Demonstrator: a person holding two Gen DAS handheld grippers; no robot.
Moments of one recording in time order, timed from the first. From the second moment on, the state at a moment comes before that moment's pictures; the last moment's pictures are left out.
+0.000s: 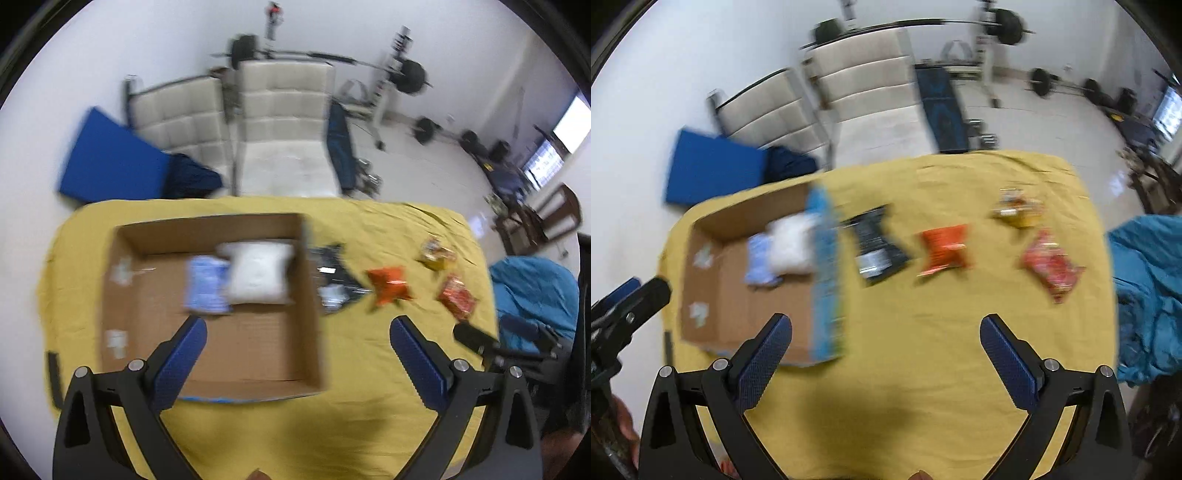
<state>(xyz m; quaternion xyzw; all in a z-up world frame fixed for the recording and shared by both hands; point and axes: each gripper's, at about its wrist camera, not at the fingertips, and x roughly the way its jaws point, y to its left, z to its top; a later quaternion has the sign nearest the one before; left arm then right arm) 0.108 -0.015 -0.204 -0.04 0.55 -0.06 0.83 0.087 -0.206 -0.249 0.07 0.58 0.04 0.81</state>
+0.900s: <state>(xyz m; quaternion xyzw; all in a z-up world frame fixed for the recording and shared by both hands) 0.256 -0.183 -0.436 -0.06 0.73 -0.06 0.68 0.210 -0.461 -0.479 0.05 0.74 -0.02 0.67</state>
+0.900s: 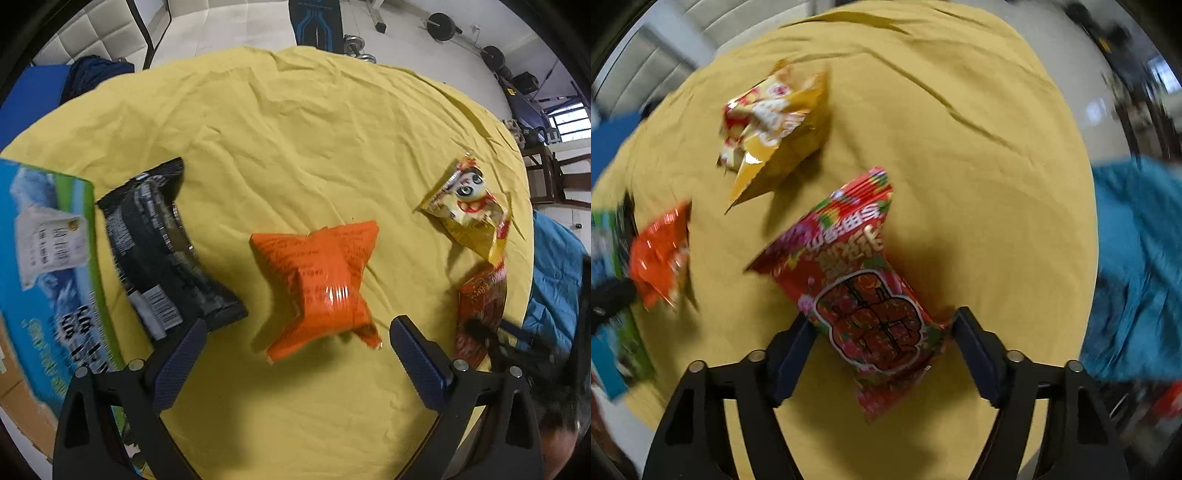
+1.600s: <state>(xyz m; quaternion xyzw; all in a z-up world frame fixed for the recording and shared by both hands) 0.258 -0.216 -0.466 -0.01 0.73 -0.07 0.67 0.206 -0.432 -0.499 0.07 0.74 -0.05 0.66</state>
